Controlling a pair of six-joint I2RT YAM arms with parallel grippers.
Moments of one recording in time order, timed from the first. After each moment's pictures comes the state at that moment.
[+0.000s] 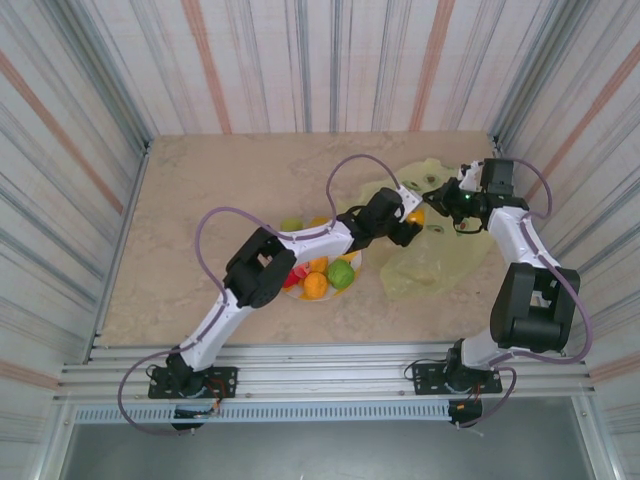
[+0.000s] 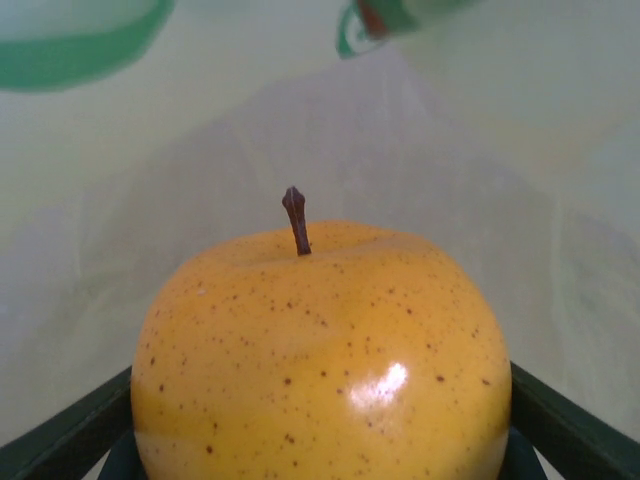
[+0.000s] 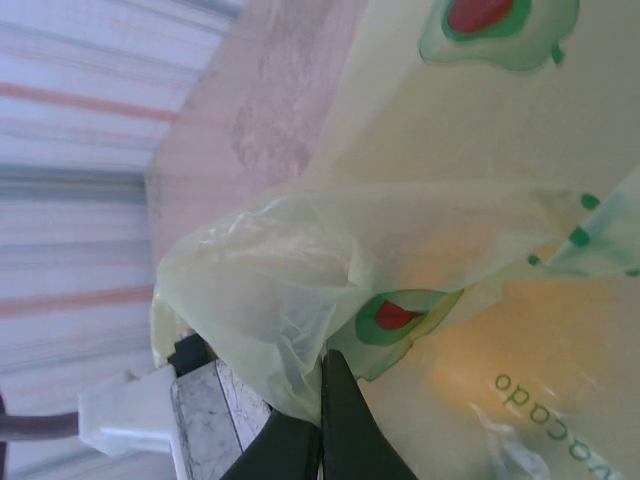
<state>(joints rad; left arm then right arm) -0.92 2.41 1.89 0.02 0.02 -0.04 -0.15 1.51 1.07 -0.38 -0.72 0.64</state>
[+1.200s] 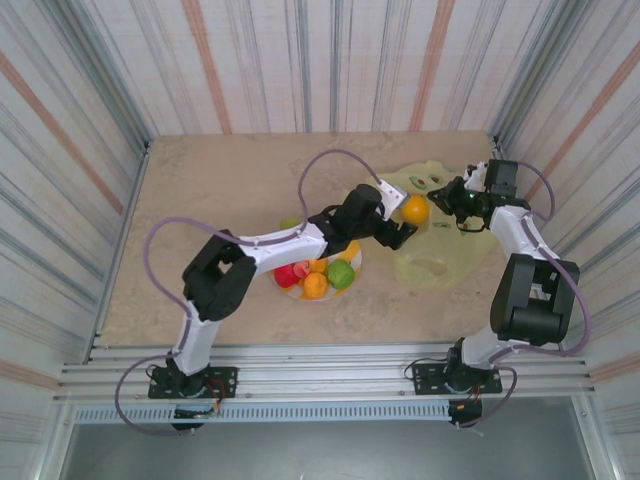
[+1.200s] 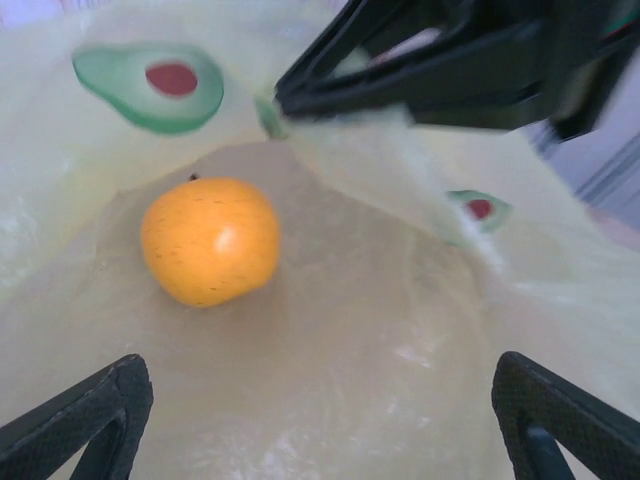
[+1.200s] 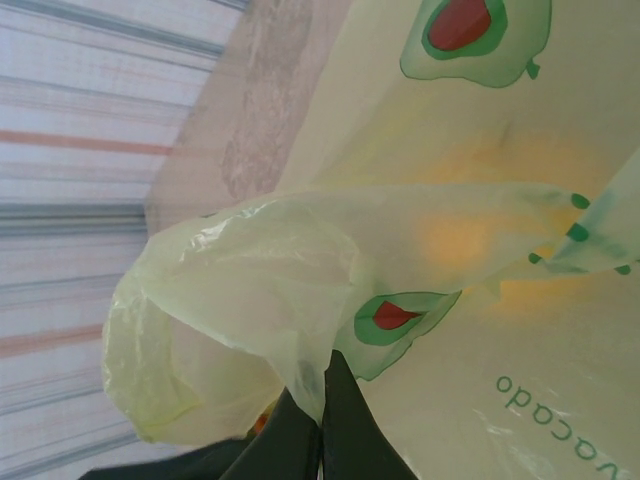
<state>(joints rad) -0.92 2.03 1.52 0.07 0.13 -0.12 -0.18 1.55 1.07 -0.34 -0.71 0.66</state>
